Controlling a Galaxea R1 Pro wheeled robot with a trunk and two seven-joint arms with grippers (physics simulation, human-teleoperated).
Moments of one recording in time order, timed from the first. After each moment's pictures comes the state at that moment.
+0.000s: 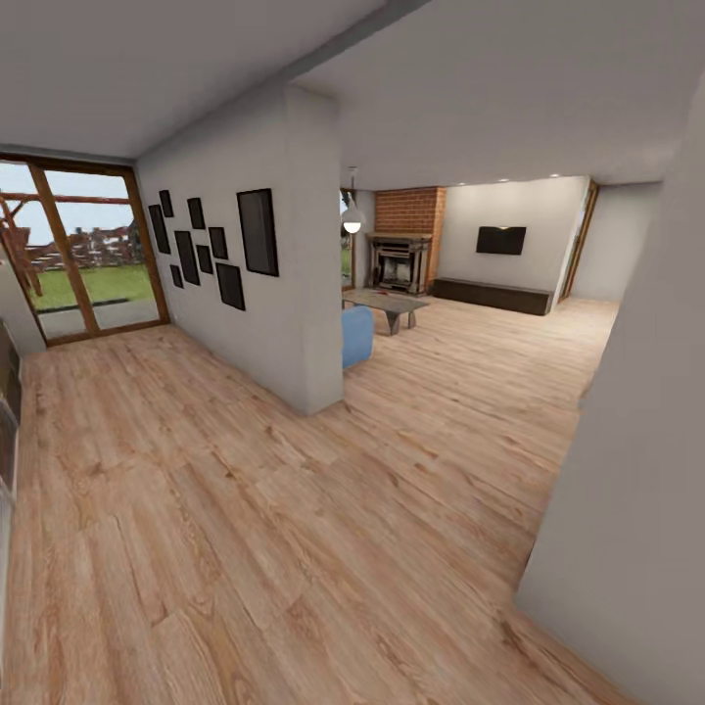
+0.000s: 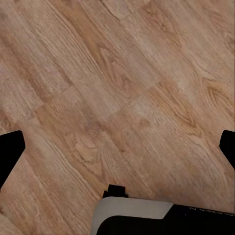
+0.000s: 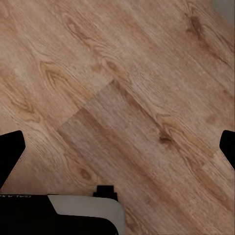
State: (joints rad) left arm -0.26 0.04 0.04 0.07 0.12 -0.46 -0.01; right arm -0.30 -0.04 0.04 0.05 0.00 -0.37 -0.01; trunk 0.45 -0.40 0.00
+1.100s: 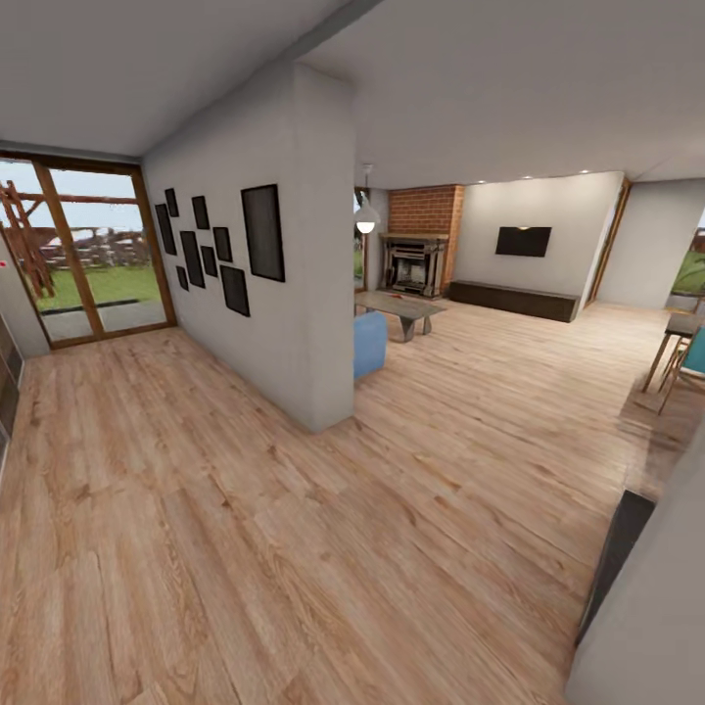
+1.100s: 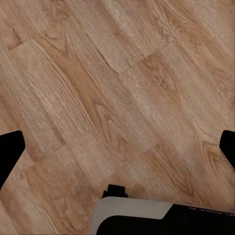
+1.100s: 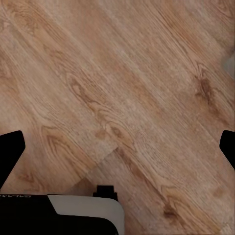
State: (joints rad) left arm -0.26 0.04 0.04 0.07 0.12 -0.46 -0.01; right arm -0.30 -0.04 0.04 0.05 0.00 -0.37 -0.01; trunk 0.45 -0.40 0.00
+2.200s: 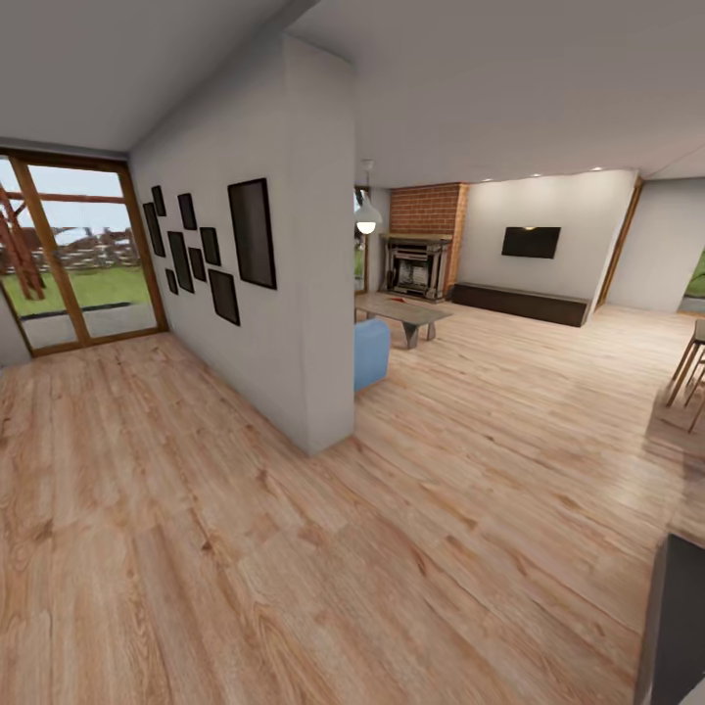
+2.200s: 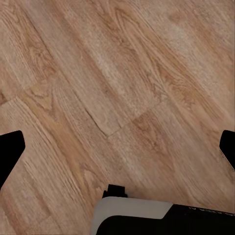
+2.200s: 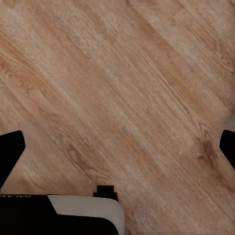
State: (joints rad) left arm -0.26 0.04 0.04 0.07 0.12 -0.46 -0.01; right arm -0.30 -0.04 0.04 0.05 0.00 -0.37 -0.01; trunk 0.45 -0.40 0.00
